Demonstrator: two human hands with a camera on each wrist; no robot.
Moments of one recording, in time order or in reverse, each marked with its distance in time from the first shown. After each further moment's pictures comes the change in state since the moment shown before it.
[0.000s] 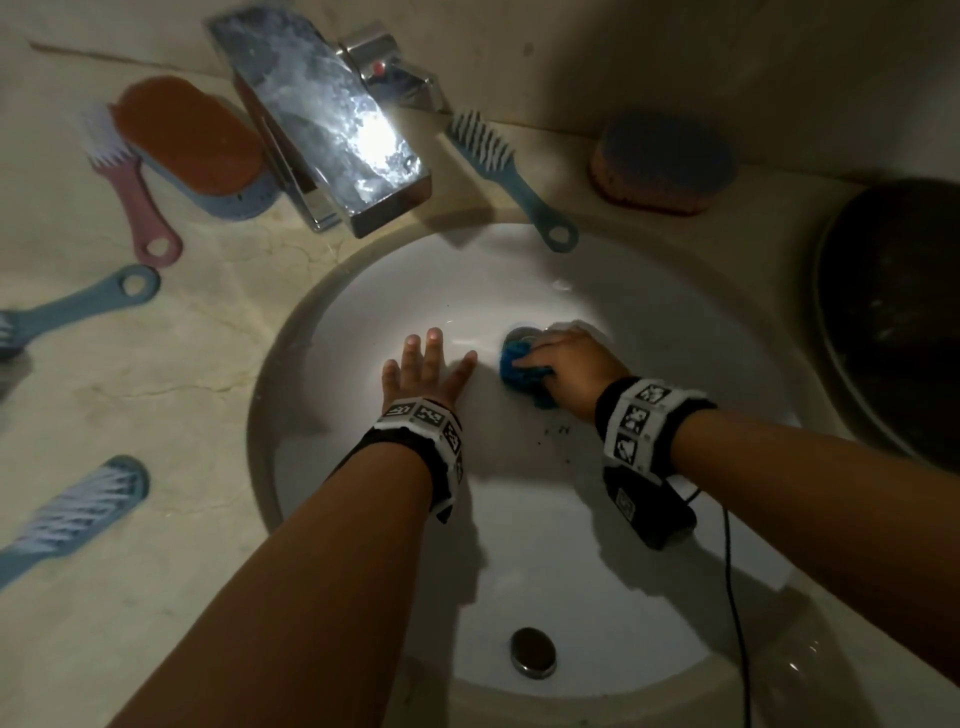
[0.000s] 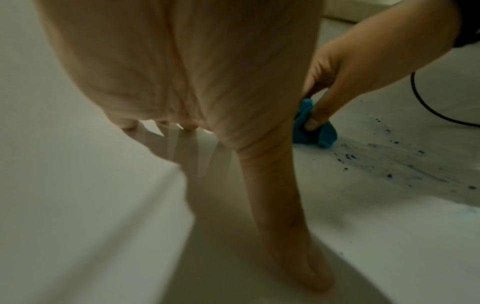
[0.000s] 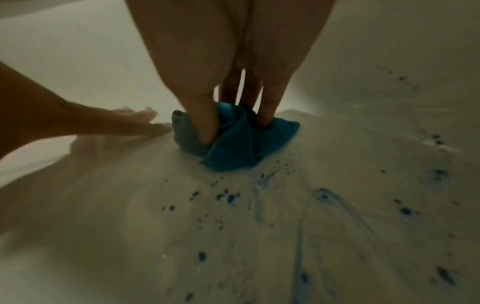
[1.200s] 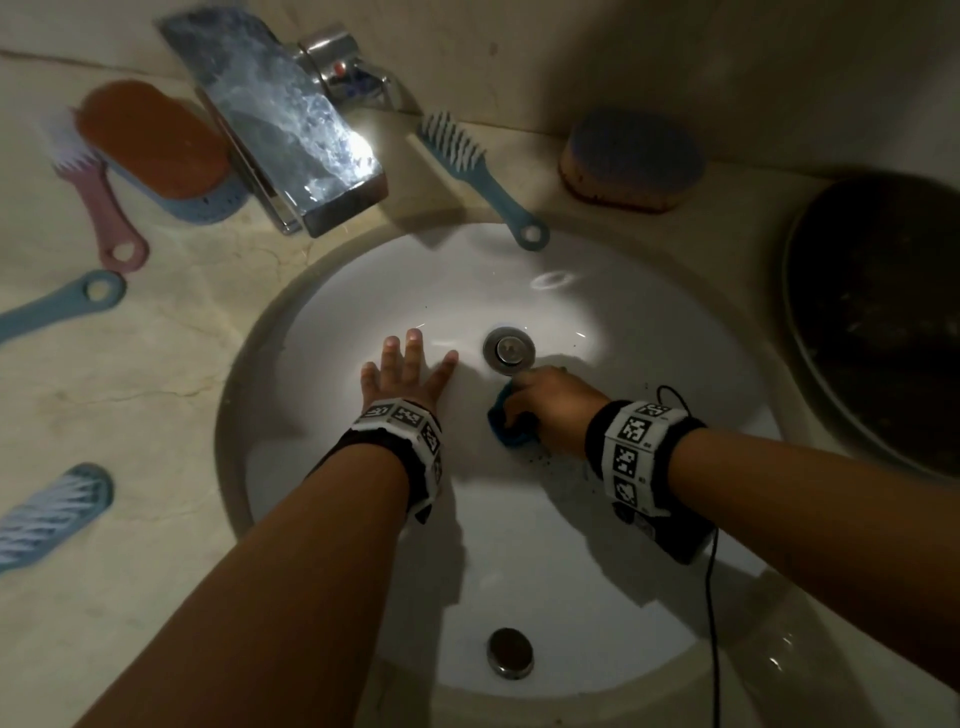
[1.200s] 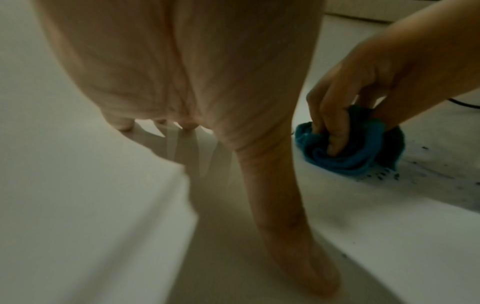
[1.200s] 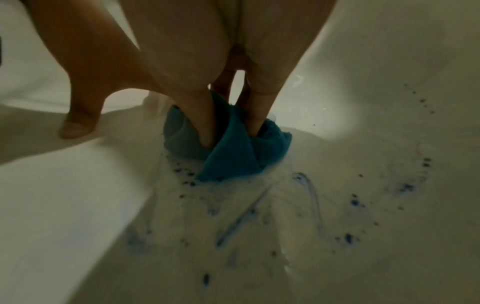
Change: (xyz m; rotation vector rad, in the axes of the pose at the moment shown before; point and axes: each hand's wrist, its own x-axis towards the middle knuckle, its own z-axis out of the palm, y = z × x) left_hand -0.002 0.006 -0.003 0.037 -0.009 -0.038; right_hand -0.030 -0.006 0.000 -0.114 -0.195 -0.107
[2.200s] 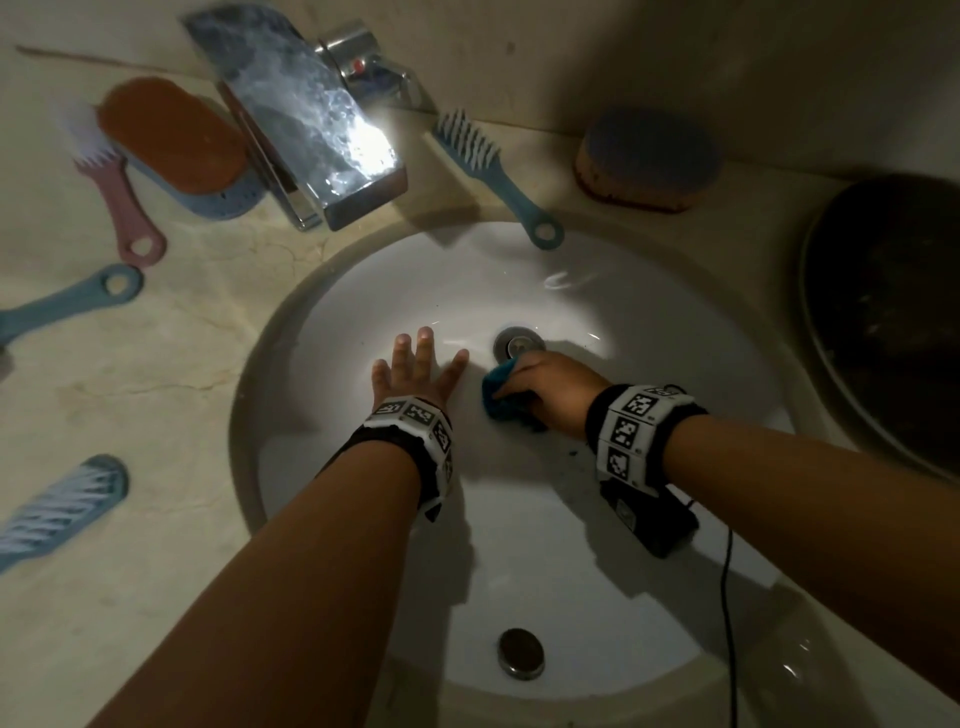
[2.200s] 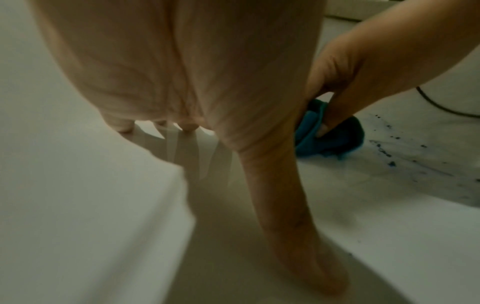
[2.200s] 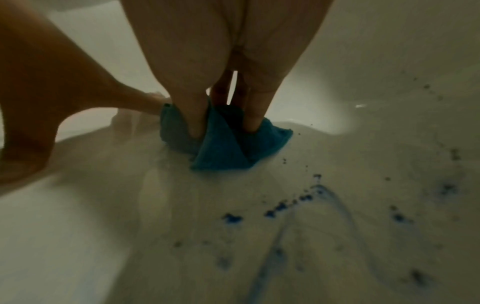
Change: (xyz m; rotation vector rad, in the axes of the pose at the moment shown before) left_hand 0.003 -0.001 0.003 0.009 0.012 0.001; right_hand 0.014 -0.002 -0.005 0.091 0.108 -0.028
